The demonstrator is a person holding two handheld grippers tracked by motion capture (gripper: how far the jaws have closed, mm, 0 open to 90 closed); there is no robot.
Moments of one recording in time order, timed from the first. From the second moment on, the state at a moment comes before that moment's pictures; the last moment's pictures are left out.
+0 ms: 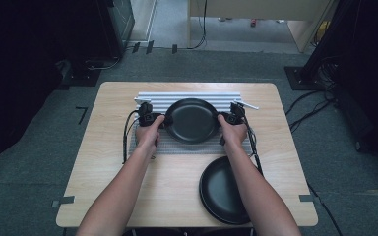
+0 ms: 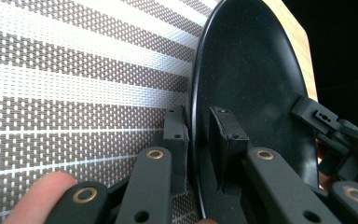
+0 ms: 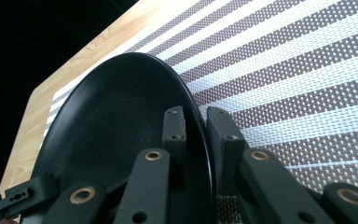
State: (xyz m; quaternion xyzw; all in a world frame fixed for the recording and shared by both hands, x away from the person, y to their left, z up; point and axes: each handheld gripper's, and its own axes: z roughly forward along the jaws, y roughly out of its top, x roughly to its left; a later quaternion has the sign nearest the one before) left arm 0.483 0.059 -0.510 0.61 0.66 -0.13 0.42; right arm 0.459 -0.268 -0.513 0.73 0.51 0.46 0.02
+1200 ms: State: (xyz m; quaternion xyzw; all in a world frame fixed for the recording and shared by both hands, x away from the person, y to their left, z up) left arm 0.440 0.069 -0.468 0.69 0.55 0.06 0.46; right arm 0.435 -0.290 -0.506 0.68 0.53 0.51 0.06
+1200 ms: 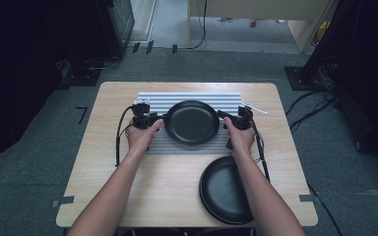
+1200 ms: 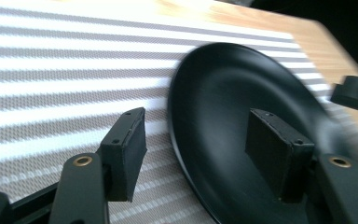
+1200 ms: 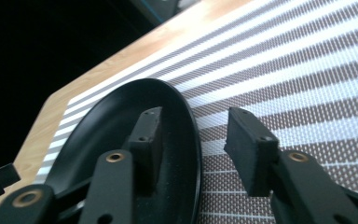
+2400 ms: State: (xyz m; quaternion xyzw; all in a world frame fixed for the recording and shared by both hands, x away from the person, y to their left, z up) left arm 0.352 0.102 -0.465 0.71 0.53 0.08 0.46; right arm 0.333 -0.321 -0.470 0.58 0.63 0.50 0.11
